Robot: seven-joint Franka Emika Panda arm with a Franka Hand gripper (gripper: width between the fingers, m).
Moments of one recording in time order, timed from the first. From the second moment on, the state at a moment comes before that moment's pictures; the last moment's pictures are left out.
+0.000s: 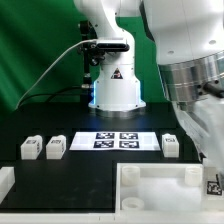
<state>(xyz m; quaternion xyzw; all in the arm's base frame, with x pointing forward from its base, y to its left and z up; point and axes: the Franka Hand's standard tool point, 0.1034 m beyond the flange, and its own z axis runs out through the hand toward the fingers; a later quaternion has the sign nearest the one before) 0.631 0.120 0.077 -0.80 0.59 0.07 0.09</state>
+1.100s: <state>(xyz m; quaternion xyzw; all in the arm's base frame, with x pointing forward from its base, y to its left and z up) 0.632 0.119 0.078 -0.96 0.28 0.03 0.07</state>
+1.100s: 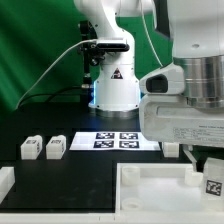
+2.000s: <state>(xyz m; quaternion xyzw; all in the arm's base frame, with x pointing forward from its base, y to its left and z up) 0.635 0.119 0.079 -0.60 0.79 0.09 0.09</state>
